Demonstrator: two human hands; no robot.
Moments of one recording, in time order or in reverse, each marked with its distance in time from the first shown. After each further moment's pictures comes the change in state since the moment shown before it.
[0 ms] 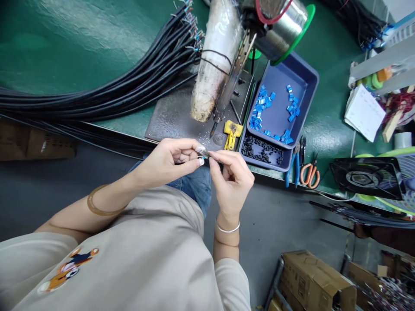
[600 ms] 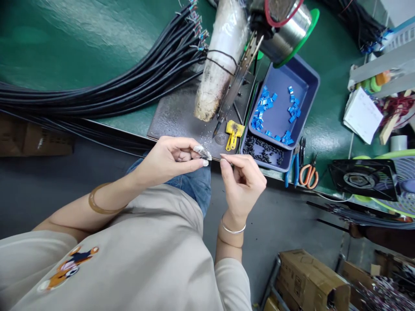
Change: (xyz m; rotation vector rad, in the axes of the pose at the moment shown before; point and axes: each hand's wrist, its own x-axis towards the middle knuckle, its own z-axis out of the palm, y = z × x) left_hand -0.001 0.000 0.001 -0.101 0.060 -0.027; right_hand 0.005 0.000 -0.014 -0.040 0.050 -0.073
